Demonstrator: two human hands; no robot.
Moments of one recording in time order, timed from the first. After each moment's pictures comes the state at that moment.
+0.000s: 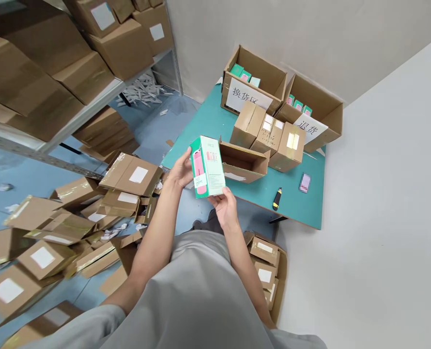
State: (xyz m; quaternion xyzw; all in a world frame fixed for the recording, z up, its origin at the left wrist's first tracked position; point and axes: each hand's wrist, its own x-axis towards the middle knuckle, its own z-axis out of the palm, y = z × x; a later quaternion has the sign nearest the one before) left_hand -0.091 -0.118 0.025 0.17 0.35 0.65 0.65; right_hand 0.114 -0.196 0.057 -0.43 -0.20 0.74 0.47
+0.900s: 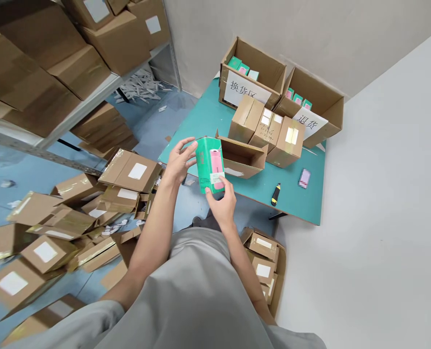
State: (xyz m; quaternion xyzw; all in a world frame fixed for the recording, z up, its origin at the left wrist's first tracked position) left_hand -0.070 -0.127 0.056 0.21 0.52 0.66 0.50; right_hand 0.131 -0.207 0.052 -0.54 -0.59 0.43 0.42
